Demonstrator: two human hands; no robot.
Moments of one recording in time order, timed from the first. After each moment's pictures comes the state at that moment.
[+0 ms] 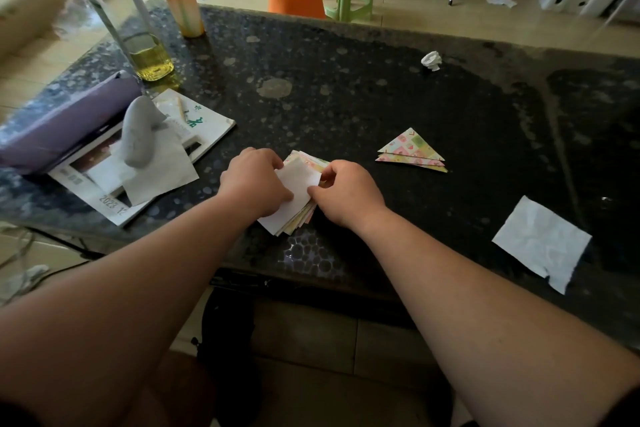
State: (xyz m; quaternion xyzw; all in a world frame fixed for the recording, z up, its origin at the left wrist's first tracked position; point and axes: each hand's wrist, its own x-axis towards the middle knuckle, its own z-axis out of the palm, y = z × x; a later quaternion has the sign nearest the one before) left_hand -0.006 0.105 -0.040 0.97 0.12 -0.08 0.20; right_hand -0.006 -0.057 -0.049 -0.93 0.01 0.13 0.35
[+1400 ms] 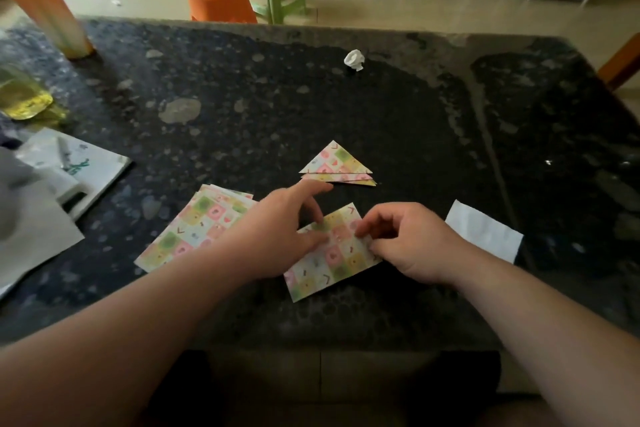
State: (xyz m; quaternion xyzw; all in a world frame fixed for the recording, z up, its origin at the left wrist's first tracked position) left_hand 0.002 -0.022 -0.023 0.92 -0.17 -0.19 0.29; right_hand -0.031 -0.240 -0.016 -0.88 0.04 0.24 0.40
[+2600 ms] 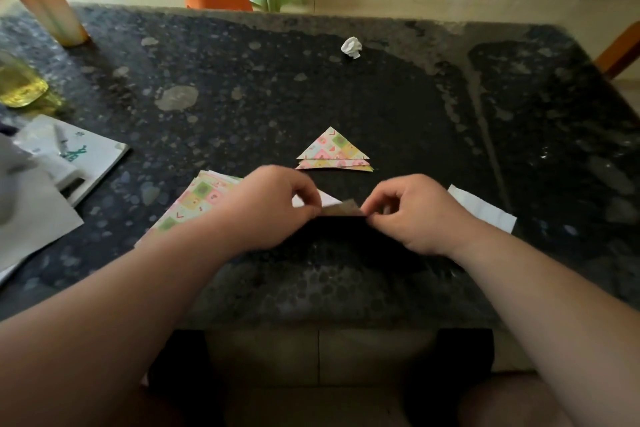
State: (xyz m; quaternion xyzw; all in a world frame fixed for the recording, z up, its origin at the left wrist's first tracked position) left_hand 0.002 -0.022 -0.009 0.93 -0.14 -0.15 0.29; right_hand -0.025 -0.251 -0.023 -0.92 0.00 0.15 0.35
